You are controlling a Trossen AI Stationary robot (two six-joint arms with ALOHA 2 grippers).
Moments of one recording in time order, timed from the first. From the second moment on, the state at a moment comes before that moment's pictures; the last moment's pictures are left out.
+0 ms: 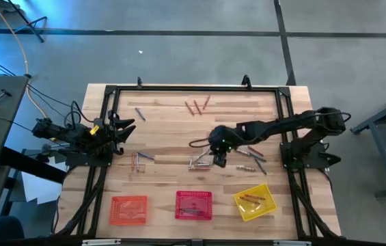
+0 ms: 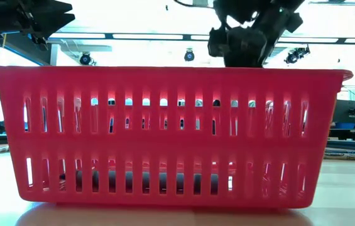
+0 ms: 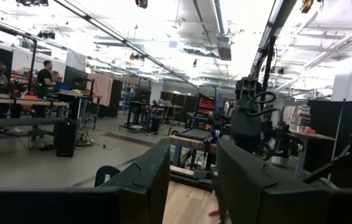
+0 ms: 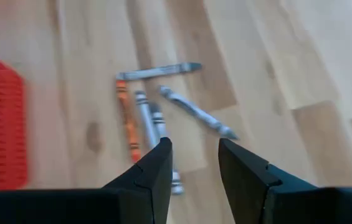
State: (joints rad) left arm -0.33 0.01 0.06 0.36 -0.64 0.09; right arm -0.01 1.57 0.98 -0.36 -0.04 0.28
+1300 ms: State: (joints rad) left arm -0.33 0.01 0.06 0.36 -0.64 0.13; right arm -0.04 1.80 0.98 -0.20 -0.04 -0.06
